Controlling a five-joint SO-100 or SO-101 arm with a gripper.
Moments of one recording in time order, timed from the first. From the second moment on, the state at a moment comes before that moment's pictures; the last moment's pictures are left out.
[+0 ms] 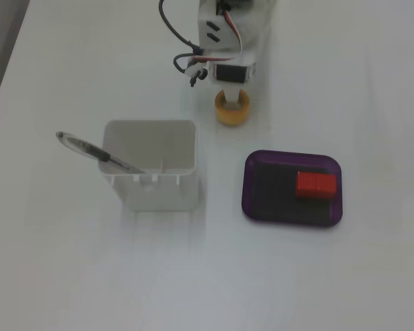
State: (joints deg) arm 4.0 102.5 115.3 57.7 -2.1
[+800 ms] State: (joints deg) arm -14.2 114.6 113.3 58.1 -4.1
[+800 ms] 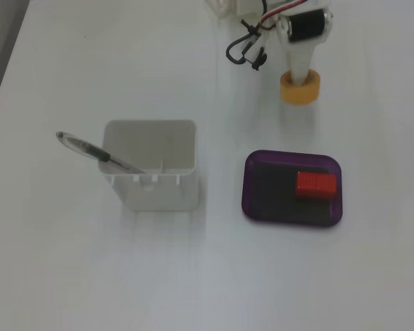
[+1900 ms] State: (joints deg) arm -5.3 72.2 82.4 49.8 -4.5
